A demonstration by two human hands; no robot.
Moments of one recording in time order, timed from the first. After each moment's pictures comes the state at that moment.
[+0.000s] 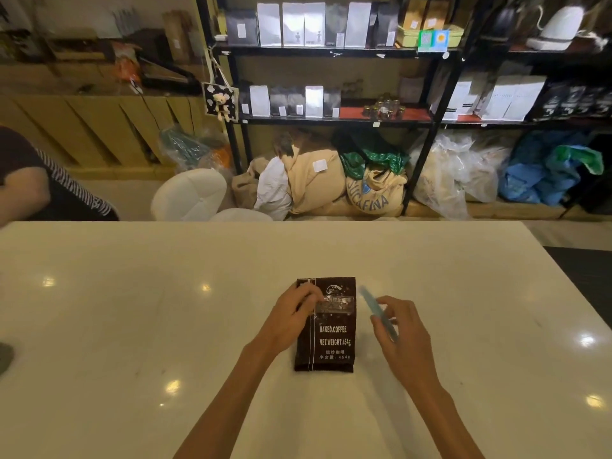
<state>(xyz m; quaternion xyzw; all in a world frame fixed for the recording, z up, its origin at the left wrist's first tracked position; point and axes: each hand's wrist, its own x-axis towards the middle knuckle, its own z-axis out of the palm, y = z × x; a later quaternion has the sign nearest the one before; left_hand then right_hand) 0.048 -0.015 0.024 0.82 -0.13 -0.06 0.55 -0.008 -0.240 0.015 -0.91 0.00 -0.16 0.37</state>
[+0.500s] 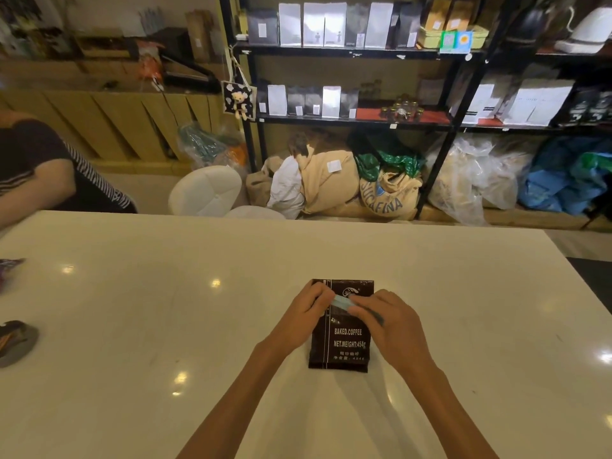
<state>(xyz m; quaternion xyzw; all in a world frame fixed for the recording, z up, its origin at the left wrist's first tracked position) 0.044 -0.021 0.033 0.79 -0.10 -0.10 0.59 0.020 -0.212 0.039 -0.92 -0.14 -0.15 0.33</state>
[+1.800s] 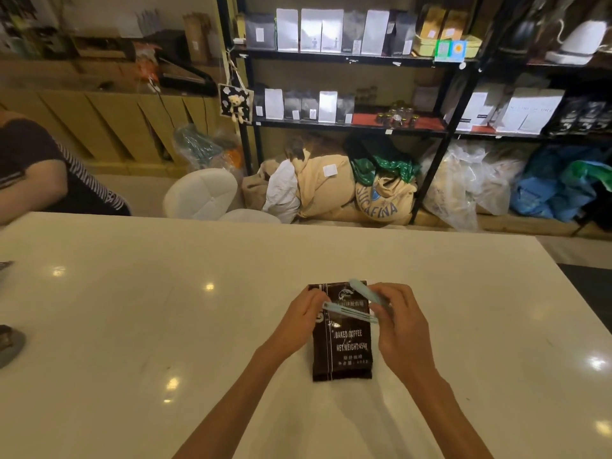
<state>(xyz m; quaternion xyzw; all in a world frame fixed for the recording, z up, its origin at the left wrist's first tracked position) 0.053 -0.028 0.021 0.83 -0.09 -0.07 0.54 0.013 -0.218 0.060 -0.89 -0.12 -0.23 0.38</state>
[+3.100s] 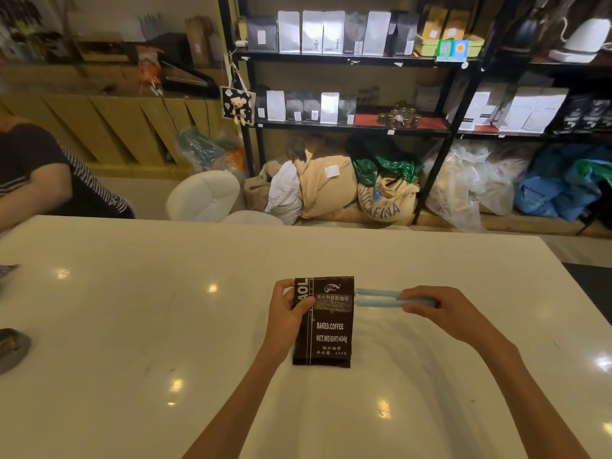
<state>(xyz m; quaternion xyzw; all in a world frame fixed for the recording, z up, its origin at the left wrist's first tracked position) 0.052 -0.013 0.016 0.62 0.11 -0.03 0.78 0.063 -0.314 0.069 -0.89 -0.07 0.09 0.44</state>
